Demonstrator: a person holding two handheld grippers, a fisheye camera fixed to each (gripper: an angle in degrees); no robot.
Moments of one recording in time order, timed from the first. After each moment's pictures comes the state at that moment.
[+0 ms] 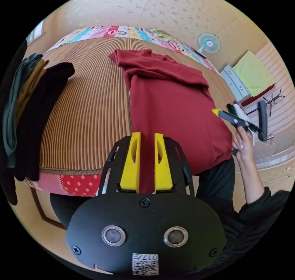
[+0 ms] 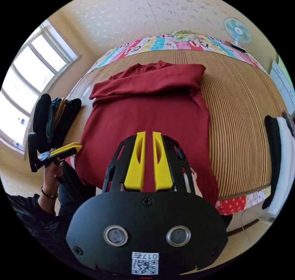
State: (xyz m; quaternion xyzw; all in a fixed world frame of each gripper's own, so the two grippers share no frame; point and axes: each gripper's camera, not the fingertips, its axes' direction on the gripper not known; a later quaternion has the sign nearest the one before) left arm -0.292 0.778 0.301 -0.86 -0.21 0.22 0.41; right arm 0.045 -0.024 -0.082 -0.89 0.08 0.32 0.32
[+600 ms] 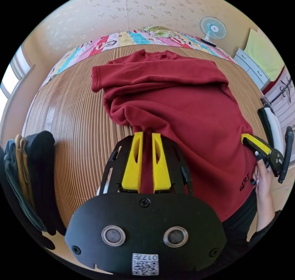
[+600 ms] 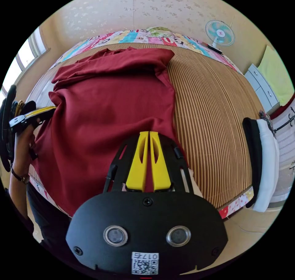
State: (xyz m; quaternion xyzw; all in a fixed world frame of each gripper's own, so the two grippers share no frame) left arm -0.310 0.957 0.372 -0.83 -0.20 0.35 0.37; right arm 0.010 0.051 -0.079 -0.93 0.13 0.18 0.30
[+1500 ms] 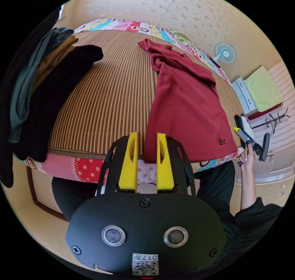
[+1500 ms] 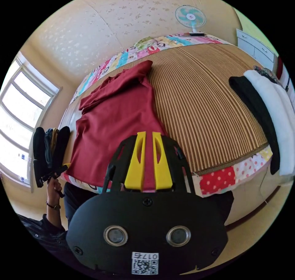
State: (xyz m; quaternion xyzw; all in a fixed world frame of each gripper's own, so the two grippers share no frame) left arm -0.319 0.723 0.302 -0.84 -0.27 0.19 0.43; right arm 0.116 -0.093 -0.162 -0.84 0.22 0.36 0.34
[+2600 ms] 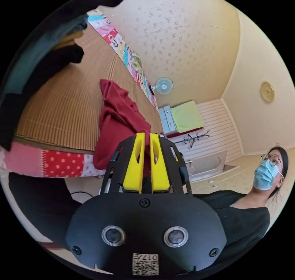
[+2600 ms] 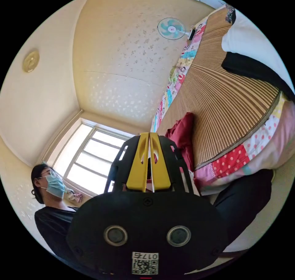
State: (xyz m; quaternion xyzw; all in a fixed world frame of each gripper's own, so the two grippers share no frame) left arm -0.401 0.551 0.351 -0.80 -0.09 -0.17 0.57; right arm 0.285 -0.207 -0.308 -0.55 0.22 0.69 0.42
